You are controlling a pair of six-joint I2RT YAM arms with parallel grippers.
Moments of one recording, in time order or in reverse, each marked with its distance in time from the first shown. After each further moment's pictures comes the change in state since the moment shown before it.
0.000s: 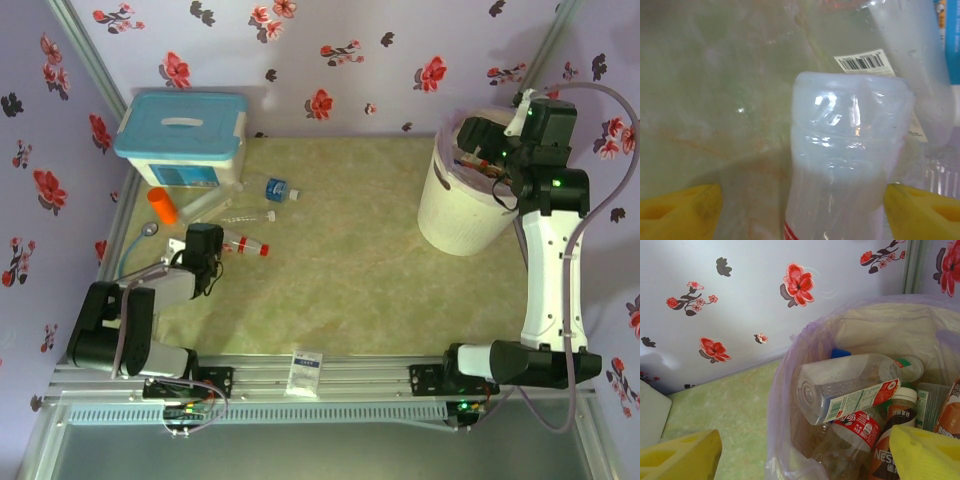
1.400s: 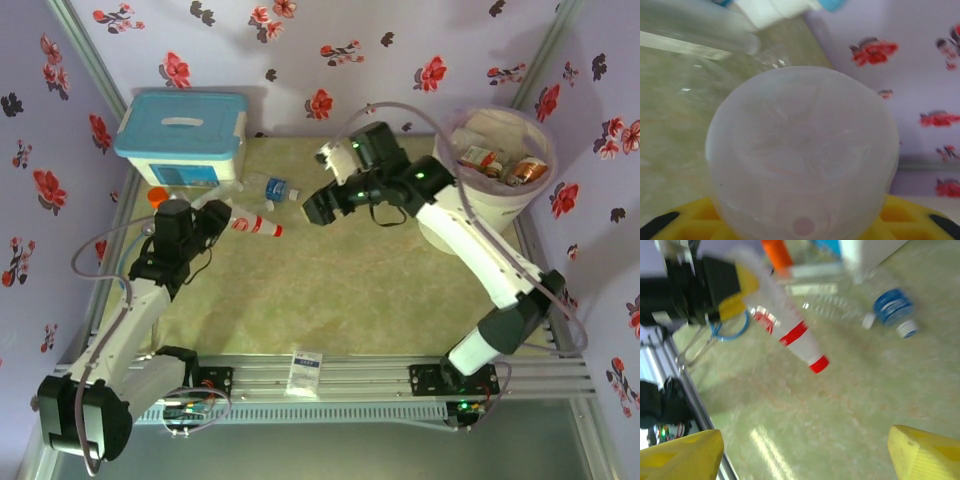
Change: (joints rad) left arm -0.033 -0.434 0.286 -0.441 0.384 0.431; right arm 0.783 0.280 0.017 -0.067 -0.279 -0.262
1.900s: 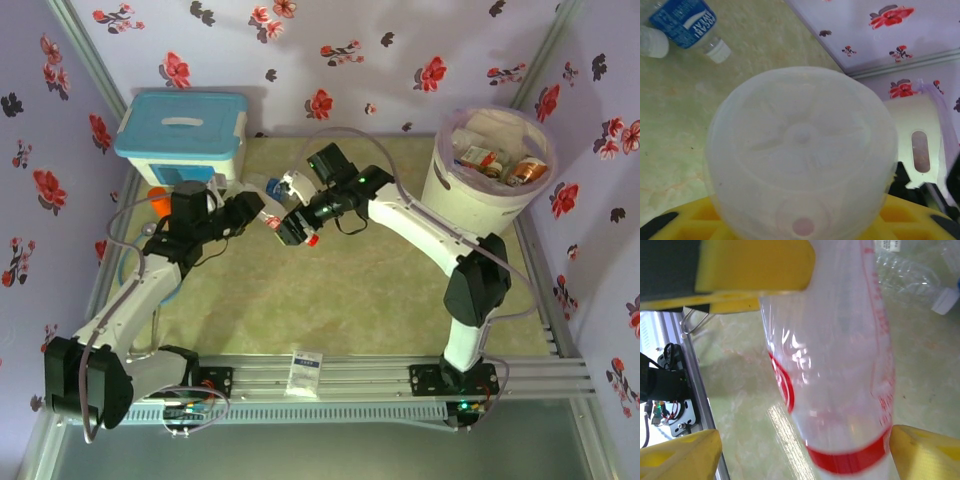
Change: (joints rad) left arm -0.078 0.160 0.101 0.072 0.330 0.071; right arm 0.042 0.234 -0.053 0.159 -0.140 -0.078
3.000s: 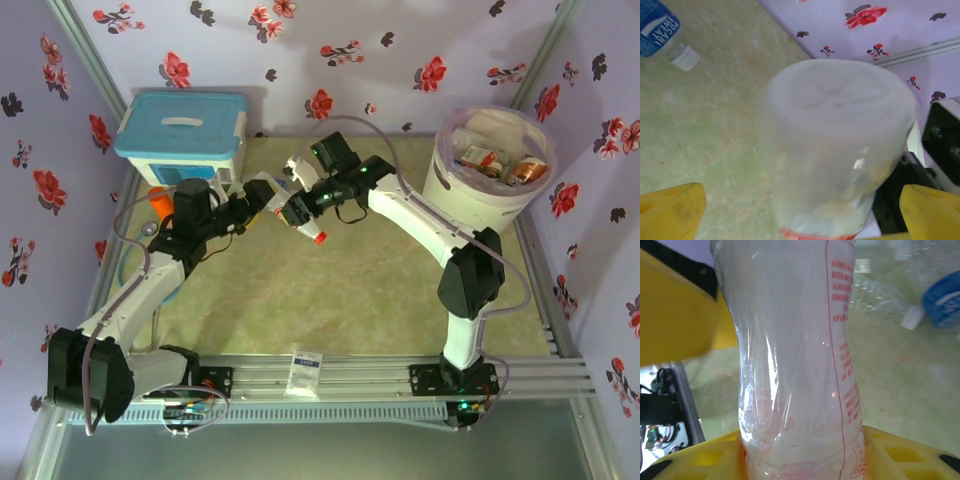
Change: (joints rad) left arm 0.003 0.021 -0.015 0.125 0.032 -0.019; right arm -0.066 0.038 0.094 -0.016 0.029 0.035
